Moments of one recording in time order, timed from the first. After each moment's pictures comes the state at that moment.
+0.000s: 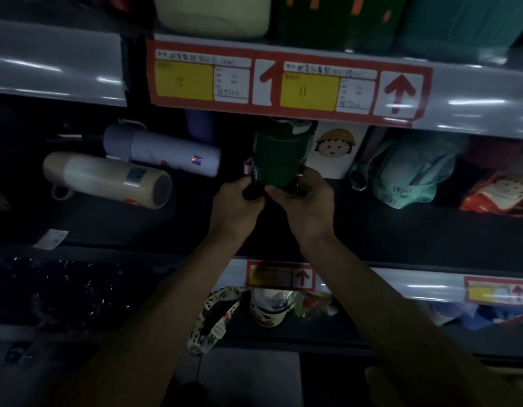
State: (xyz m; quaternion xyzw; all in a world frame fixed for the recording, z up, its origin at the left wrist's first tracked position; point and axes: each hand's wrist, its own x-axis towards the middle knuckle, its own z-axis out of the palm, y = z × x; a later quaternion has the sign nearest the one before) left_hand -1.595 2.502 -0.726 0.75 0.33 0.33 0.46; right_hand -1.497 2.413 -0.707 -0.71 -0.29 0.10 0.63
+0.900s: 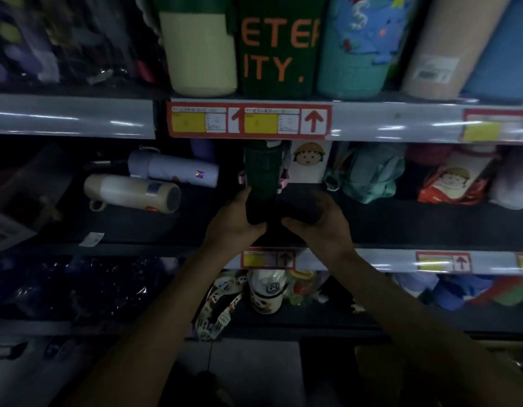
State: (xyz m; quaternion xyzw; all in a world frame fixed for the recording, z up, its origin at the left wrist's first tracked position) left_hand -1.638 2.446 -0.687 0.84 0.34 0.18 0.38; right_hand -1.503 2.308 -0.693 -0.77 -0.34 0.13 0.53
